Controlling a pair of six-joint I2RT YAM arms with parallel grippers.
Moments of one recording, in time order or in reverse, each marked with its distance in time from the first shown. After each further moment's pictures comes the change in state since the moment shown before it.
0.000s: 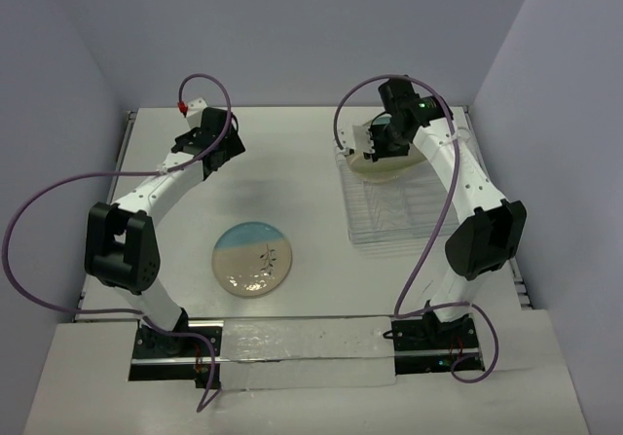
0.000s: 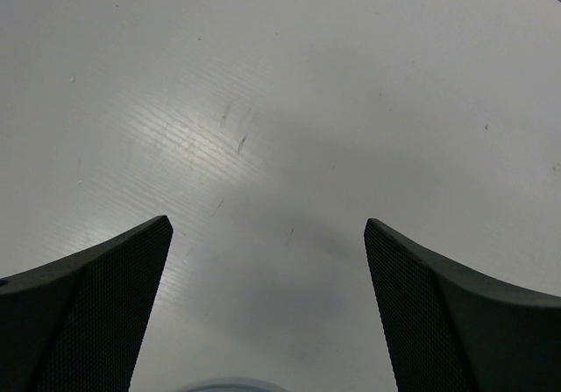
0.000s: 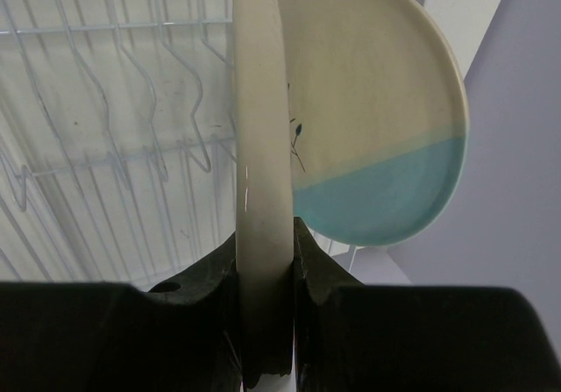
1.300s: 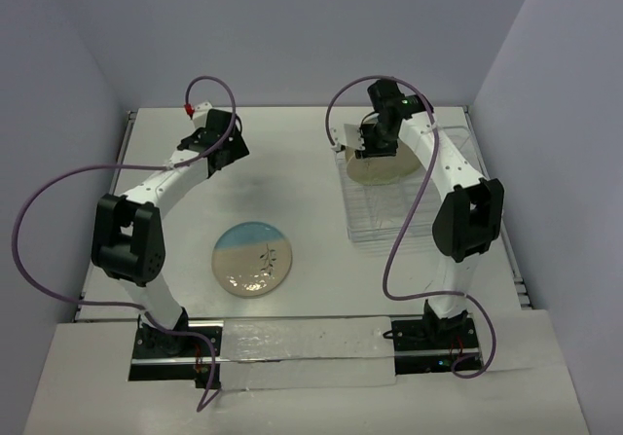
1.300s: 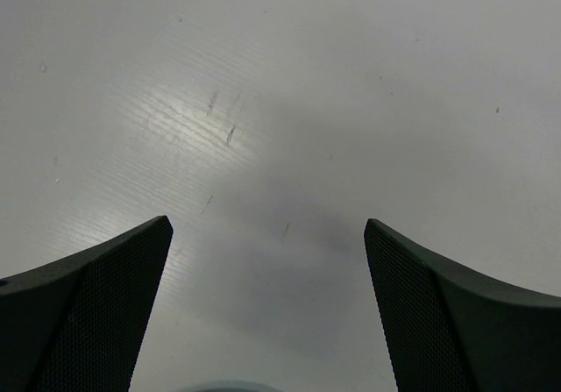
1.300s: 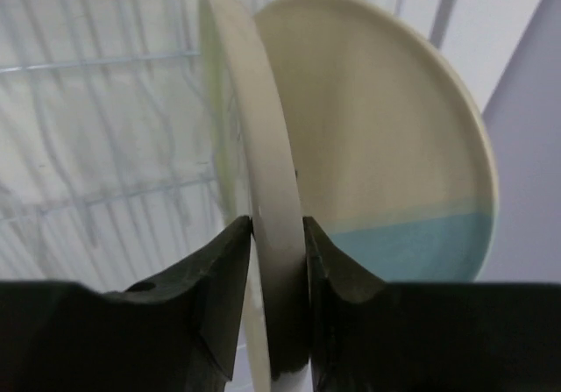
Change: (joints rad) left arm 0.000 0.054 0.018 0.000 0.033 0.003; right arm -0.006 0.150 0.029 0.058 -0.022 0.024
